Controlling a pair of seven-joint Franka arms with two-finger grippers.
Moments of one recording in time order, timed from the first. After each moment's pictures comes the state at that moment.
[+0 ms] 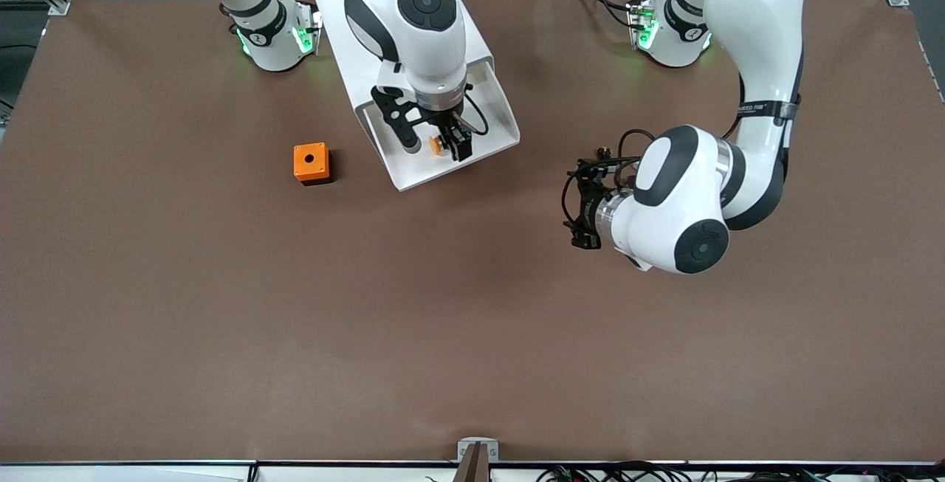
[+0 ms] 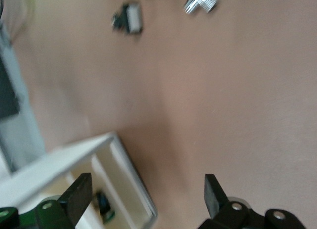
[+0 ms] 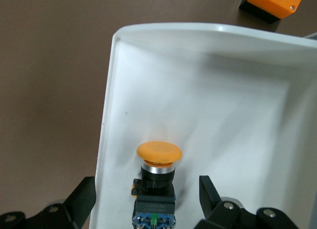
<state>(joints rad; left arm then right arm) -0.46 0.62 0.07 -1.27 -0.43 1.49 -1.83 0.90 0.31 -0.07 -1.66 0.04 1.93 1.82</state>
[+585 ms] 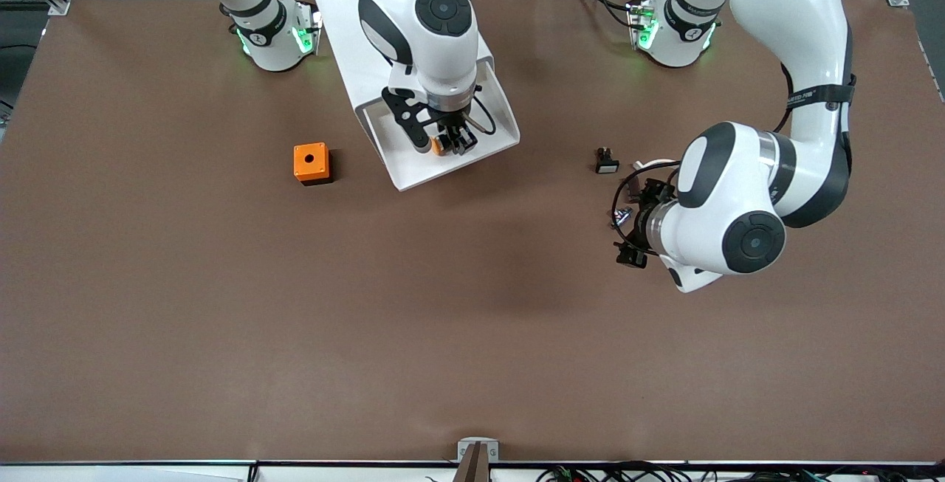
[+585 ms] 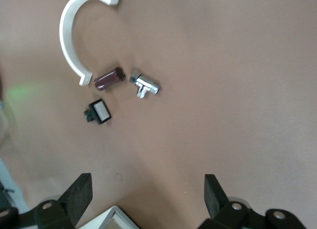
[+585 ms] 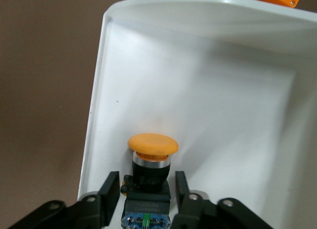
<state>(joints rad) -0.43 0.60 0.14 -1.27 -0.27 1.52 -1.45 0.92 0.33 -0.08 -1.66 0.04 1.93 1.83</state>
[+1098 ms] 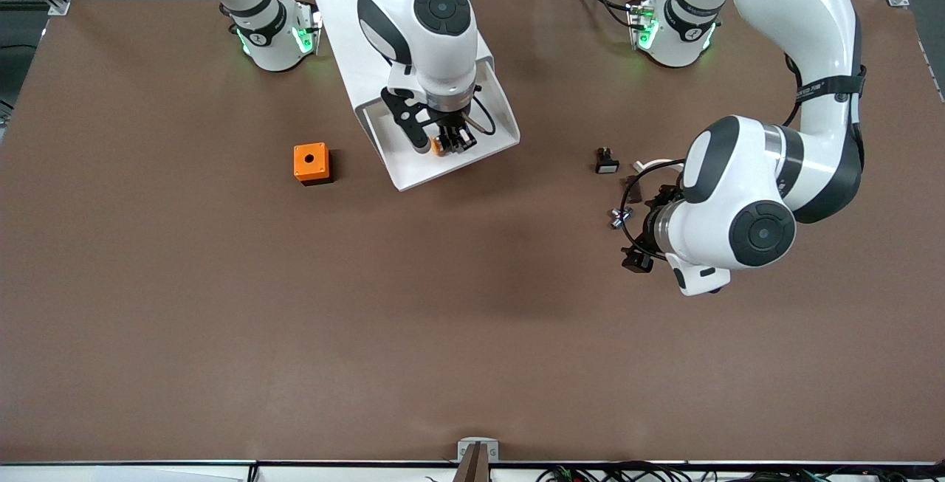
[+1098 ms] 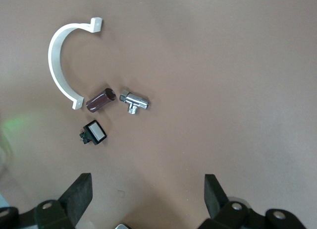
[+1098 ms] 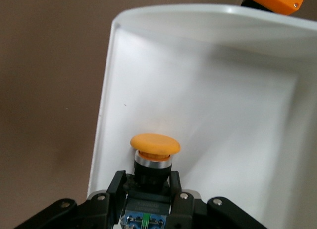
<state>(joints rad) -0.44 0.58 0.14 -1.27 -0.22 1.55 -1.33 0.92 0.33 -0.09 -1.64 0.04 1.92 1.81</state>
